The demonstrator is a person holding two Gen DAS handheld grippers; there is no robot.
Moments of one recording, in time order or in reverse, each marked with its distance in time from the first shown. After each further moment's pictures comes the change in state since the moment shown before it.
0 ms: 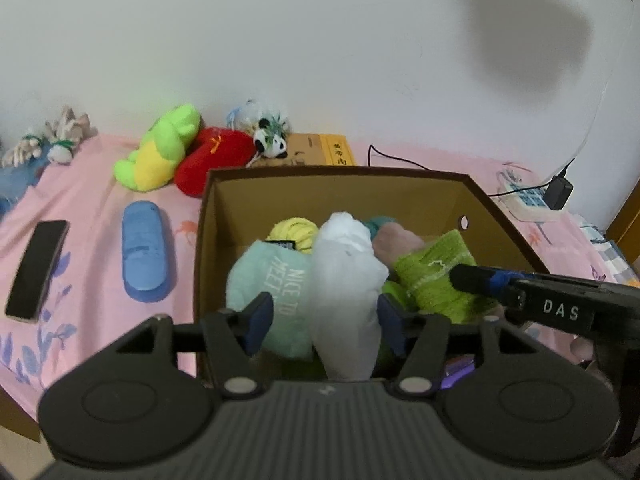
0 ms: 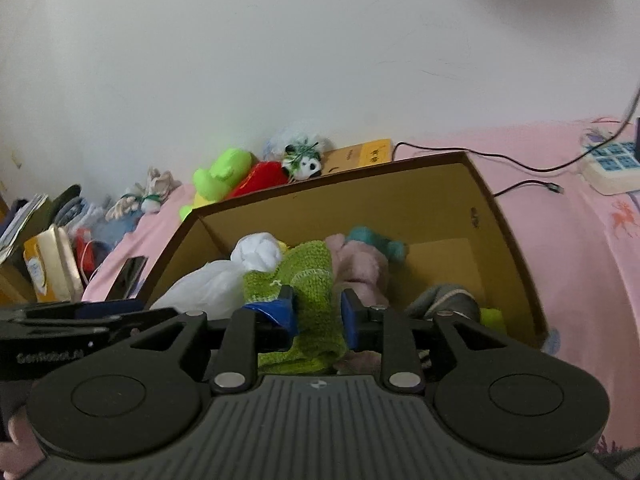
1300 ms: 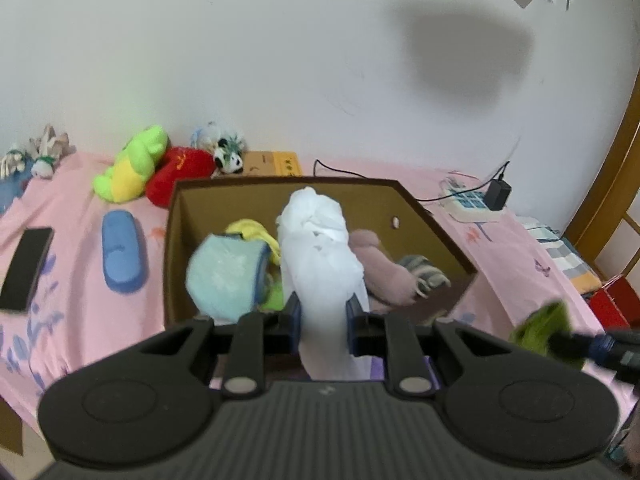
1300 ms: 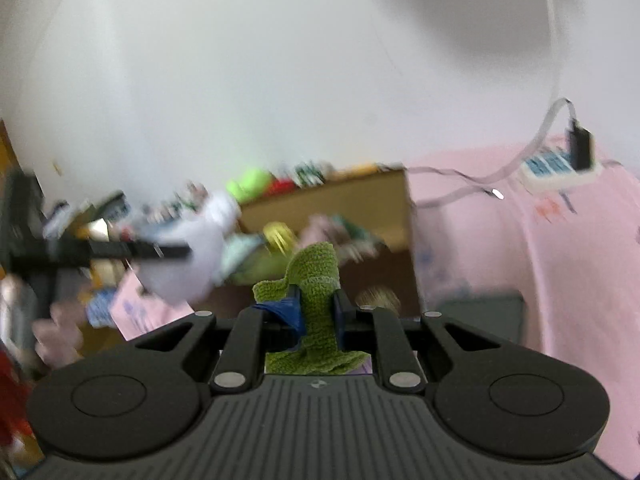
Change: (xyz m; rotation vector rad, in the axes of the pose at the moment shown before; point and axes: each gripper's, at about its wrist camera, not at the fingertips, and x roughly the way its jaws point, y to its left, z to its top) left arm -0.059 -0.024 -0.019 0.030 -0.061 -0.114; right arm -0.137 -0.042 -0.036 -0.031 -0.111 0.133
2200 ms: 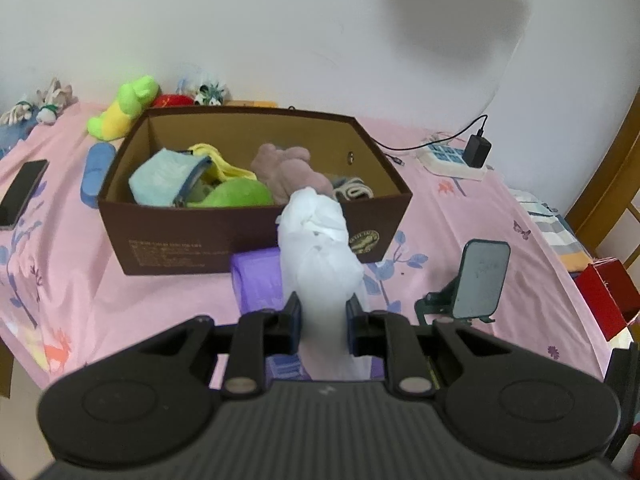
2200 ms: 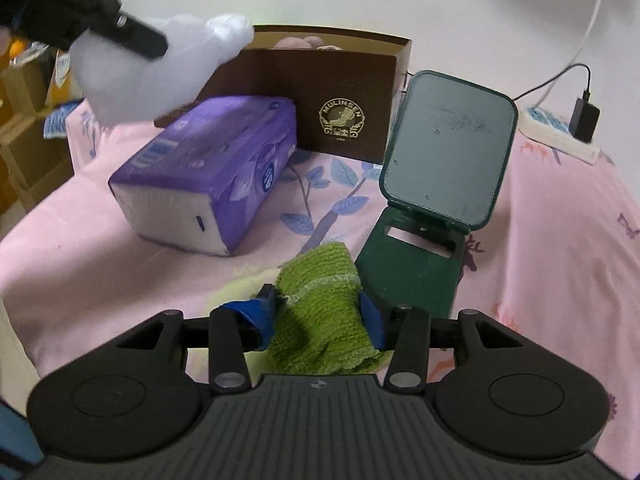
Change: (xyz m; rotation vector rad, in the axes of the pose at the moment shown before) left arm -0.016 -0.099 -0.067 -0.067 0.077 0.035; right arm -0.003 -0.034 -0.134 -0.353 0.303 -0.152
